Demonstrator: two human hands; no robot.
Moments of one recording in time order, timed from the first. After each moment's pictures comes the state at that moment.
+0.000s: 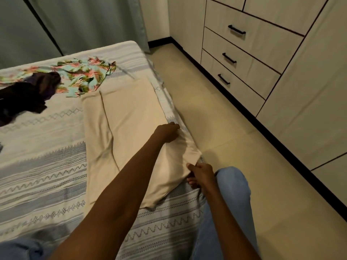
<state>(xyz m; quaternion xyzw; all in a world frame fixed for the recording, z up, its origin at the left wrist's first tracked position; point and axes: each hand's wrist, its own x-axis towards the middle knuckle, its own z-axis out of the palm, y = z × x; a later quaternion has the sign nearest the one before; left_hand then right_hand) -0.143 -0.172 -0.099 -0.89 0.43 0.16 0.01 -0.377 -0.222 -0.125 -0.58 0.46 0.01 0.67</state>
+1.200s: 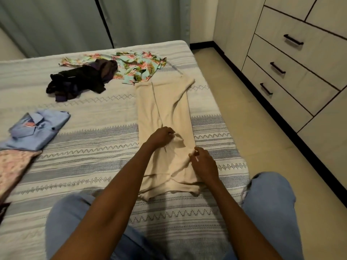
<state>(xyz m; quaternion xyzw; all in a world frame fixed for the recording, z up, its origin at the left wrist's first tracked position) -0.125 0.060 -0.101 -0.92 0.28 0.15 -0.23 -0.312 -0.090 -0.114 -0.90 0.21 -0.05 0.37</state>
